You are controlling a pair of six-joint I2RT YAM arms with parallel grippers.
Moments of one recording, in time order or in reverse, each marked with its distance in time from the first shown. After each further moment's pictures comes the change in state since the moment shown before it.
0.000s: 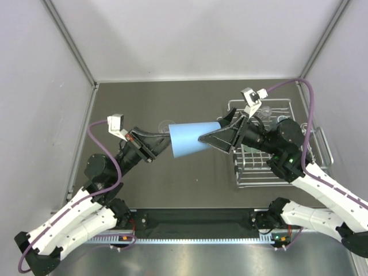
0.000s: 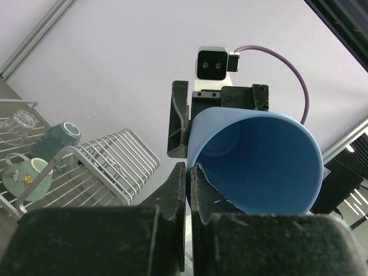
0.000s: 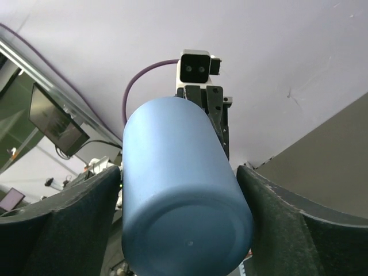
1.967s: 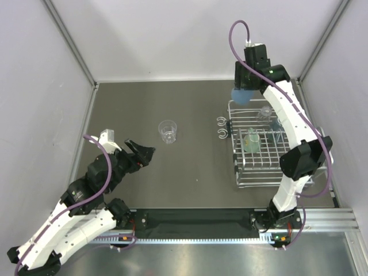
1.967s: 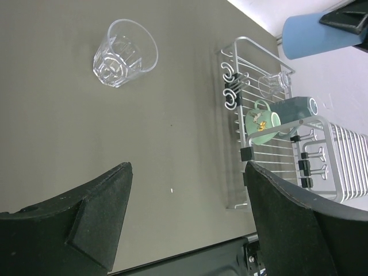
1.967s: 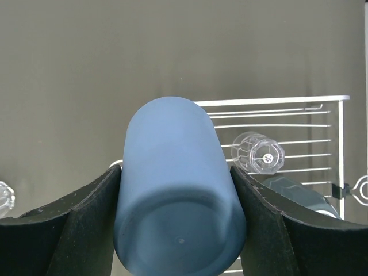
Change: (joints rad) left arm -0.002 -0.145 0.153 -1.110 -0.575 0.117; right arm -0.482 0.906 1.045 -1.210 0.790 -0.726
